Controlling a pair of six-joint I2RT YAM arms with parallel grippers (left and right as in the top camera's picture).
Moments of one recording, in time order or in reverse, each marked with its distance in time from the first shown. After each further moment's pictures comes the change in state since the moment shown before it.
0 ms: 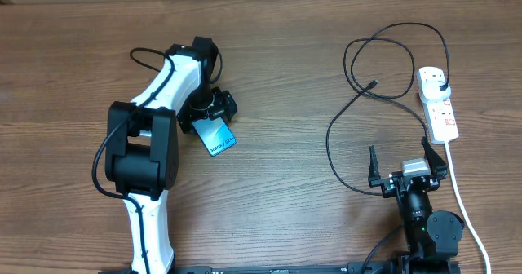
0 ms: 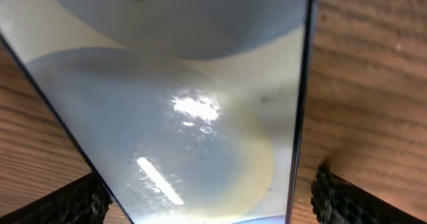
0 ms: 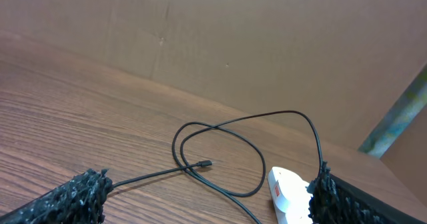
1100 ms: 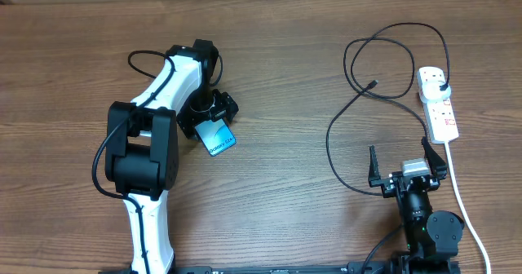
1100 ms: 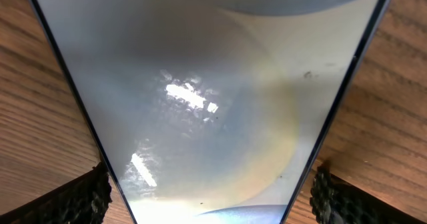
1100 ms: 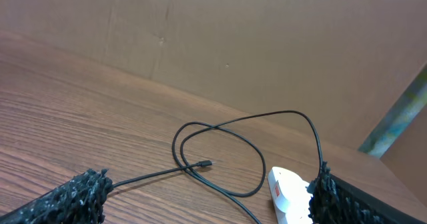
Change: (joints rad) left arm 0.000 -0.002 -0.006 -0.032 0.027 -0.168; right arm 0.000 0.000 0.000 0.000 0.000 0.000
